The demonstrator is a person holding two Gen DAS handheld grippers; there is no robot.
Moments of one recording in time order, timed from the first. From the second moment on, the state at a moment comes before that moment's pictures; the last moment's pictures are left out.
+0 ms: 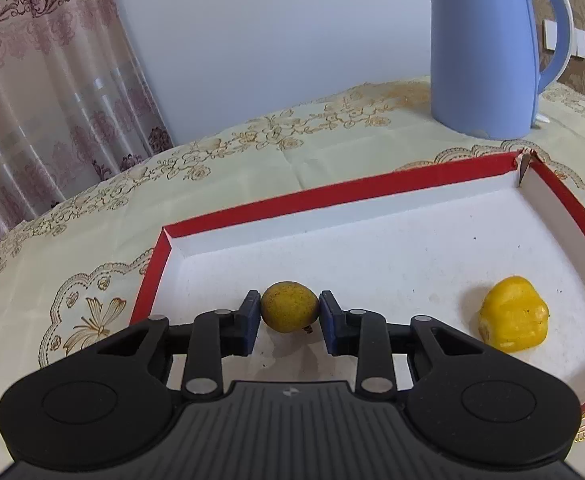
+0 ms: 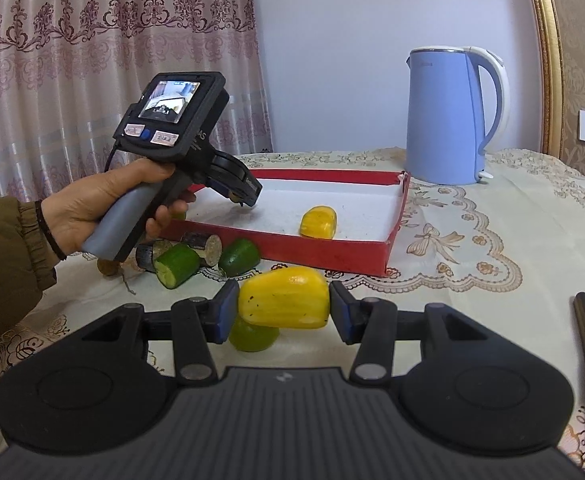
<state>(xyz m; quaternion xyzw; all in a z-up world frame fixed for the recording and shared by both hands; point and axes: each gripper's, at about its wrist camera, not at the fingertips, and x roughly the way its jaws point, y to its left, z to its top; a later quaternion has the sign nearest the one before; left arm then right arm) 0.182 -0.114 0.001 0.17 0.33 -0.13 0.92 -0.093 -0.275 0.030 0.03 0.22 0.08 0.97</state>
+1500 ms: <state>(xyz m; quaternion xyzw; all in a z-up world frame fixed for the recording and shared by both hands) 0.065 0.035 0.012 0.03 0.22 0.04 0.97 0.047 -0.282 0.060 0.01 0.22 0.05 0.97</state>
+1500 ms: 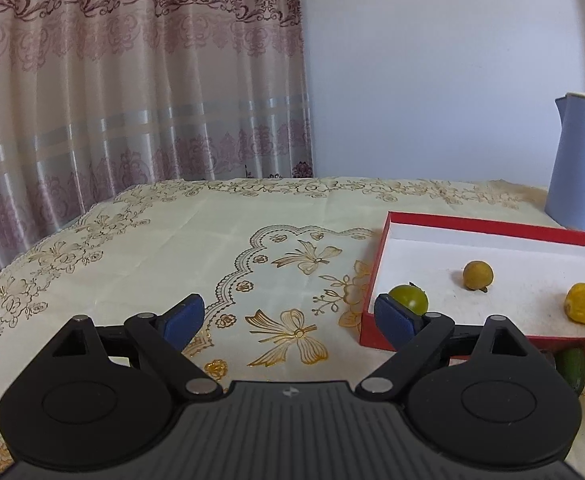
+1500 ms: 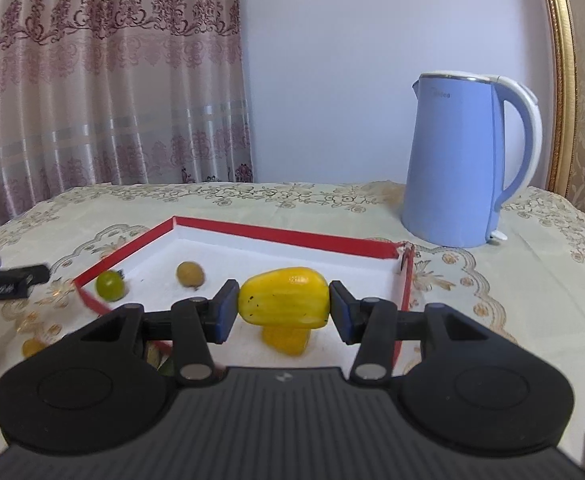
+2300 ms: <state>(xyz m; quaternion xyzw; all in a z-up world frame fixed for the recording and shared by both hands) 0.070 0.032 0.006 0.04 0.23 0.04 0.97 0.148 -0.303 0.020 0.03 0.32 -0.01 0.95</state>
